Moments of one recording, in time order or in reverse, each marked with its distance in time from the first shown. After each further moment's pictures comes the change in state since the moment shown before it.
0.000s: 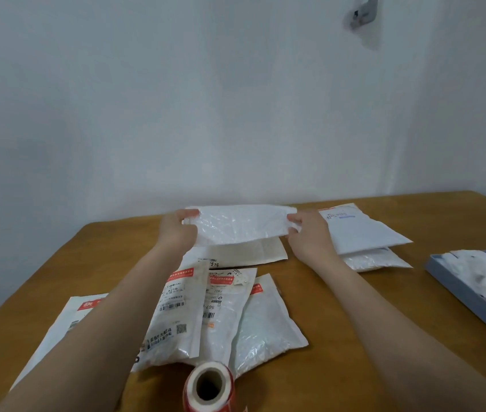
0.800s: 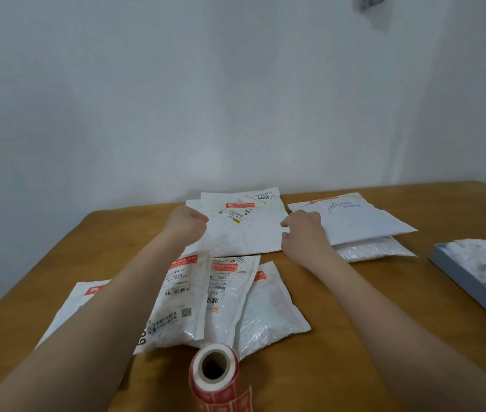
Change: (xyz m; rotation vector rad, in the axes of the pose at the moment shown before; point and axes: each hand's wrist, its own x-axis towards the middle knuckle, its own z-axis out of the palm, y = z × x) left_hand -0.004 0.001 0.000 0.271 -0.109 -0.013; right_hand -0.008 0.003 0.020 -0.392 -0.146 -0.104
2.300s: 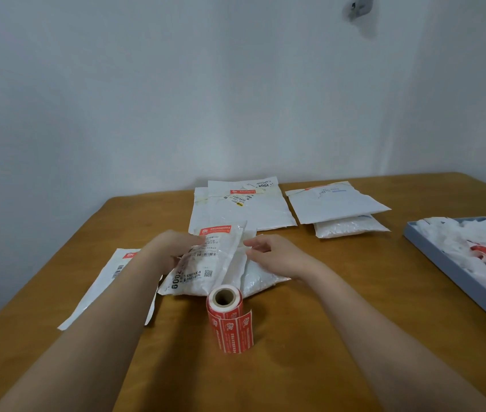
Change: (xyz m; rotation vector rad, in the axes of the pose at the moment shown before) left_hand -0.087 -0.036 -0.031 -0.109 -0.168 -0.381; right_hand -0.101 -0.033 -0.010 0.547 -0.448 -0.077
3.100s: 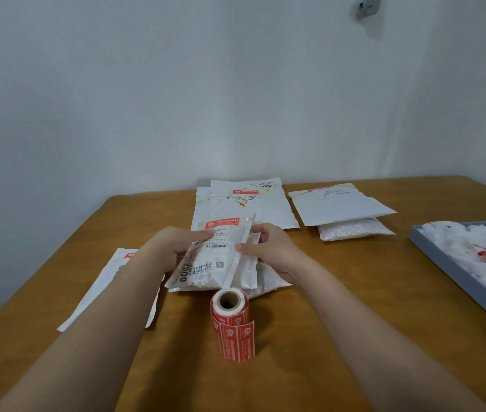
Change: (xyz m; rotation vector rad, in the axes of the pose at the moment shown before) left_hand 0.001 0.006 -0.005 -0.105 -0.065 -0.041; right_hand 0.023 -0.012 0.013 0.502 0.130 0.109
